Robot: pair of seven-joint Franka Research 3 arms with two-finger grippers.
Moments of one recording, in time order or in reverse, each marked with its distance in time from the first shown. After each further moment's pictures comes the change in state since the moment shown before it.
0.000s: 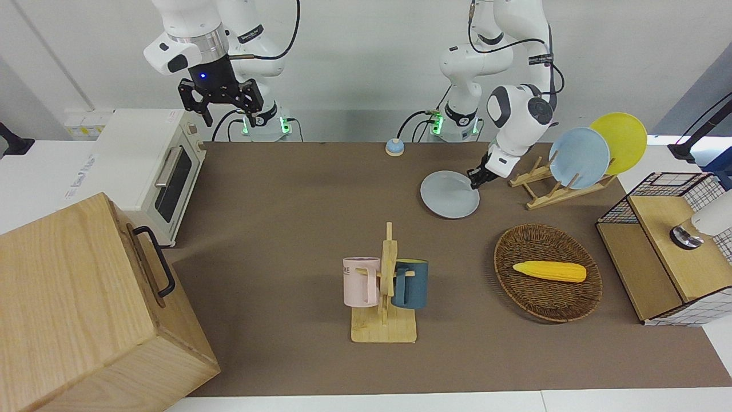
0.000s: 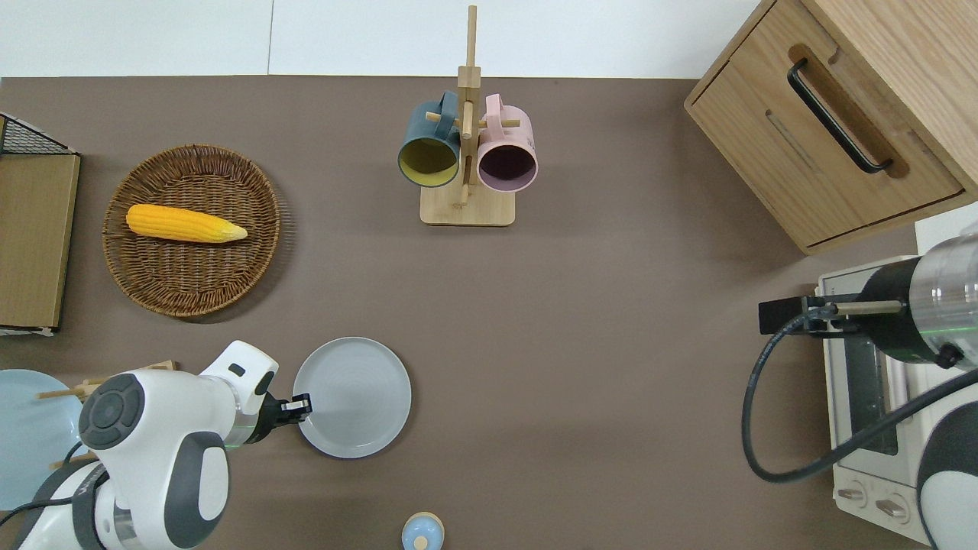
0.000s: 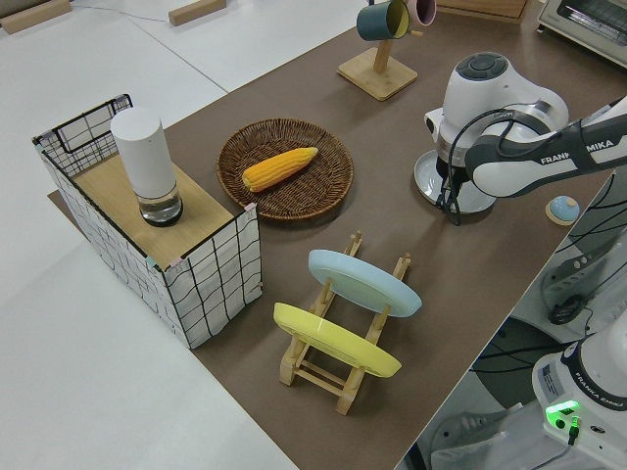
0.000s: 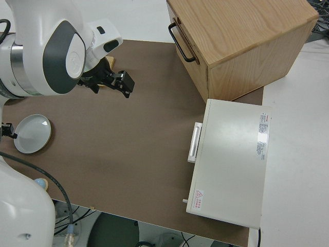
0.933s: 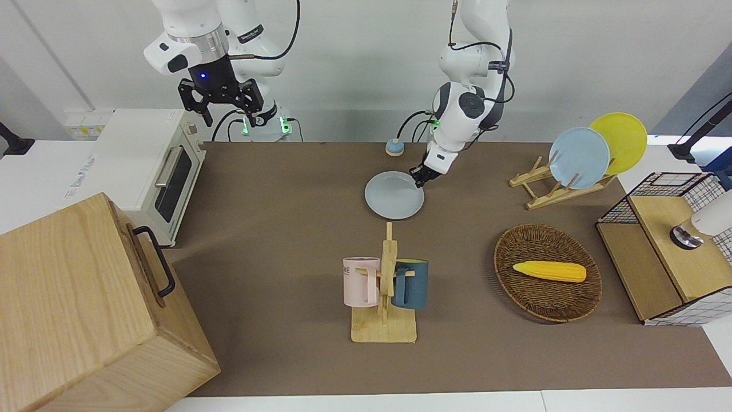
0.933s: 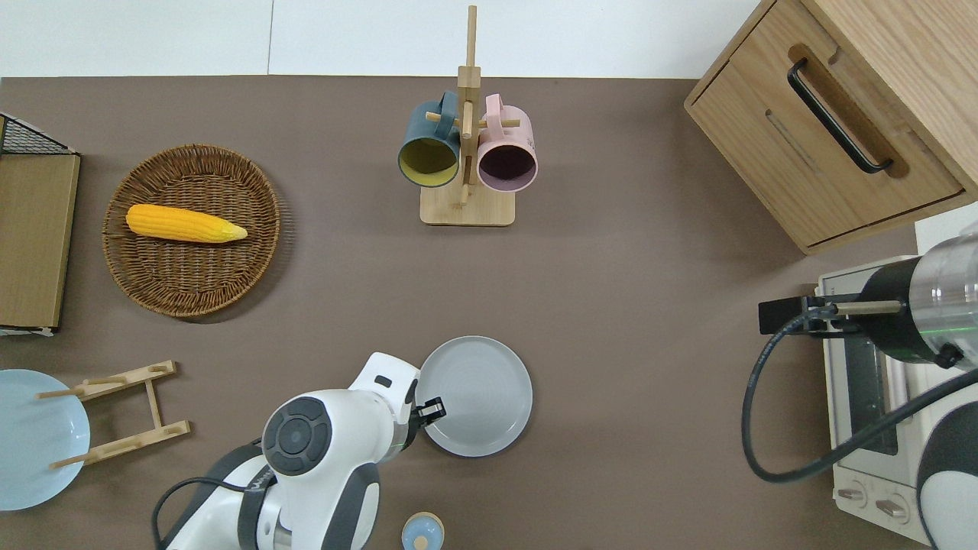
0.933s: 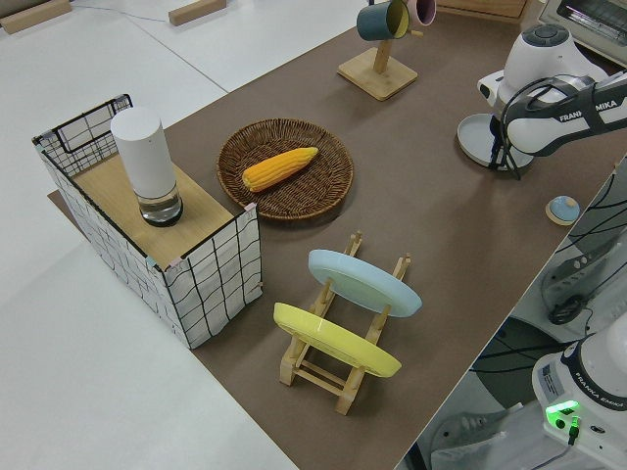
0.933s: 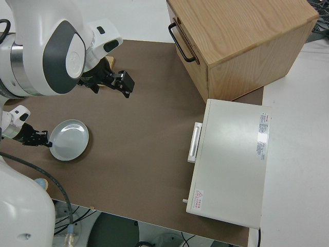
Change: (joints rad) left arm -0.308 0.116 -0.104 0.097 -0.104 0.153 -0.425; right arm 0.000 0.000 0.000 0.000 0.000 0.000 0.000
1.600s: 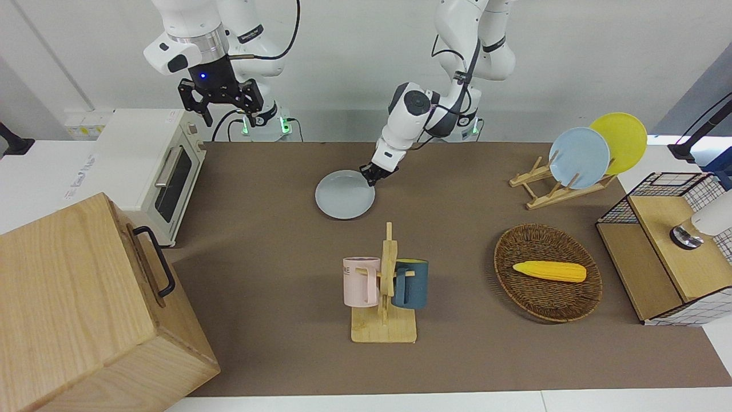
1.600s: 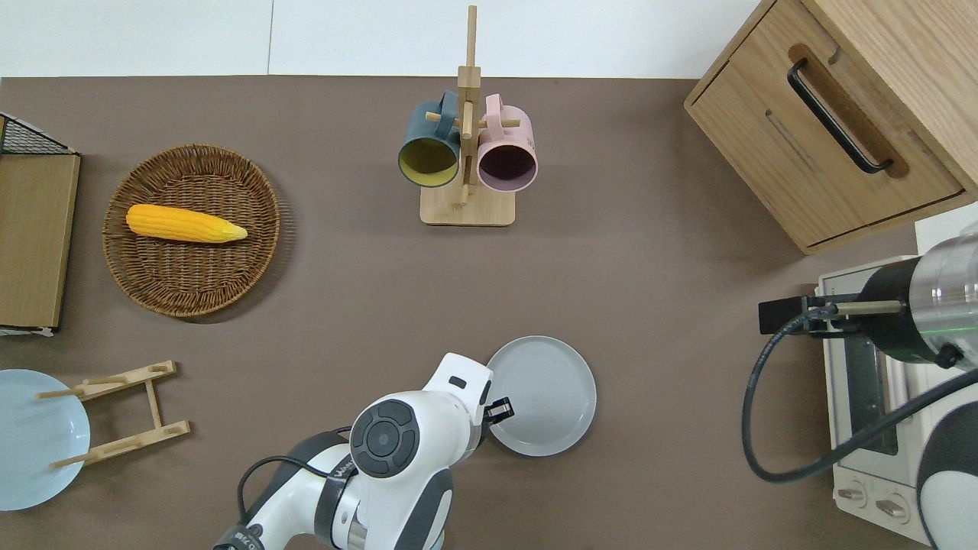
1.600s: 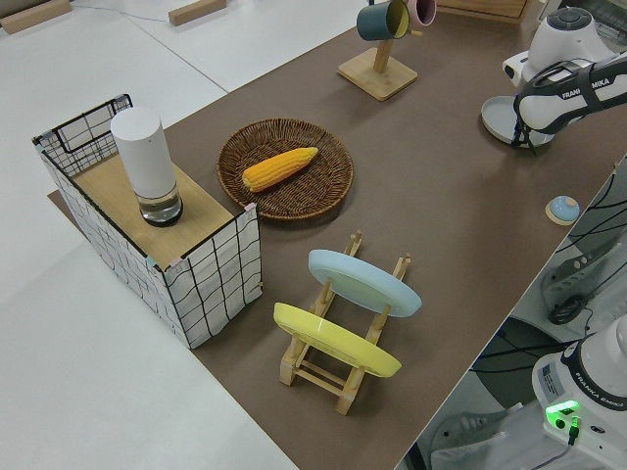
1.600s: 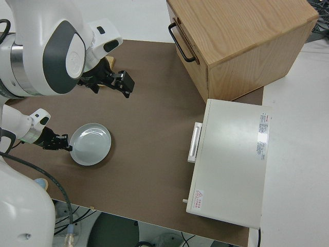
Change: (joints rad) left arm -0.203 0.139 0.045 0.140 -0.006 0.081 -0.126; right arm 0.000 0.000 0.000 0.000 0.000 0.000 0.000
